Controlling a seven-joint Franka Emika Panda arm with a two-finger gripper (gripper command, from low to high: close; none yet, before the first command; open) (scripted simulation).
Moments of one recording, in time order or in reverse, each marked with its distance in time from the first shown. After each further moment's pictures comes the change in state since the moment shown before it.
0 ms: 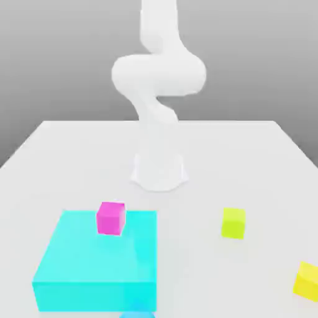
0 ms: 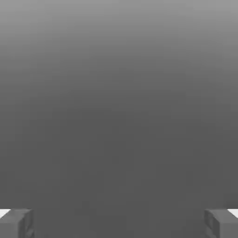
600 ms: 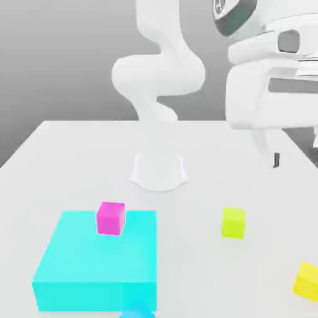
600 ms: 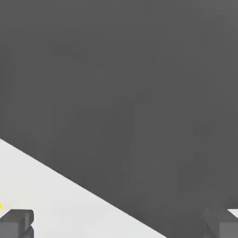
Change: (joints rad) arm 0.165 0.659 0.183 -0.007 -0.117 0.201 -0.141
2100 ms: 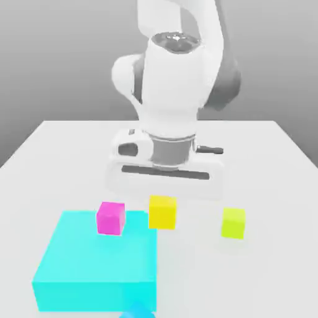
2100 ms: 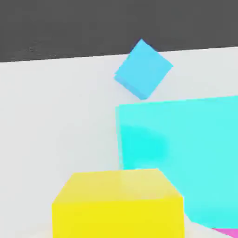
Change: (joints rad) arm -0.254 -0.206 -0.224 -0.397 0.054 -0.086 0.429
